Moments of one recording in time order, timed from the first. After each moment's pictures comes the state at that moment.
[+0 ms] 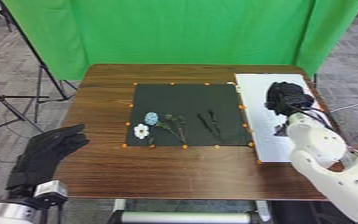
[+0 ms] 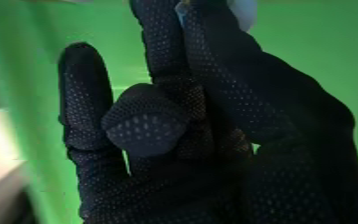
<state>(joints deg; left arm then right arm) 149.4 -47.2 -107.6 -131.1 37.4 14.0 19.9 -76.8 -38.2 56.0 -102.8 -130.7 4.0 30.1</state>
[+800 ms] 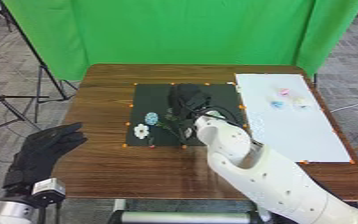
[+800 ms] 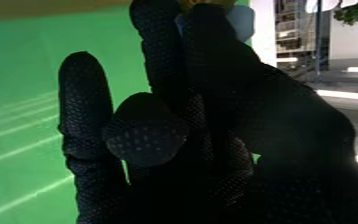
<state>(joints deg) 148.3 -48.4 -108.3 -131.2 37.7 13.5 18.3 -62.8 -63.7 35.7 -97.3 -135.5 -0.2 23.3</state>
